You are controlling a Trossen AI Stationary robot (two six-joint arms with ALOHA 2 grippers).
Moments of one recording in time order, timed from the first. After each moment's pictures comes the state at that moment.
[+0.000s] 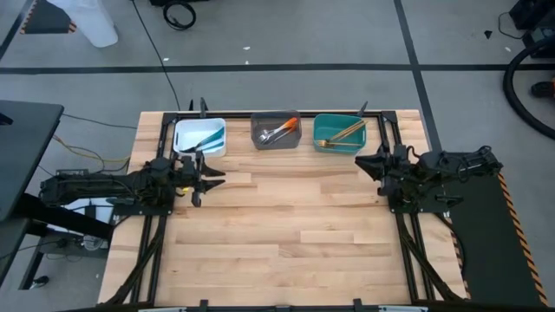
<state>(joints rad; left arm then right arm) 0.18 0.42 0.01 0.42 0.11 -0.10 0.26 0.16 0.28 0.01 0.51 0.25</state>
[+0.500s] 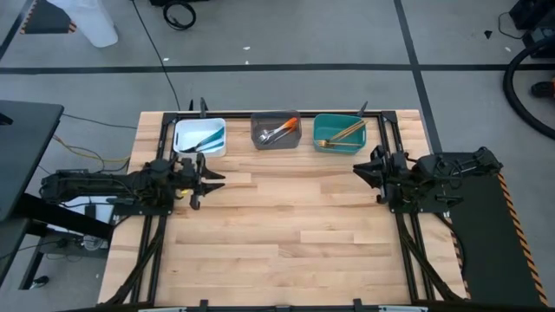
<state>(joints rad) 0.13 0.42 0.01 0.43 0.11 -0.09 0.26 0.16 0.14 0.27 0.37 0.13</state>
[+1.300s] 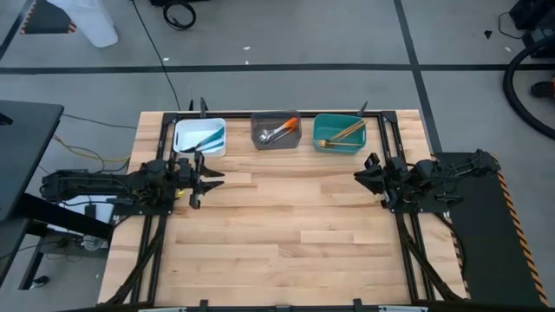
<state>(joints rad) 0.11 0.41 0.01 0.50 0.06 -0.04 0.26 0.12 0.01 0.46 0.26 0.27</state>
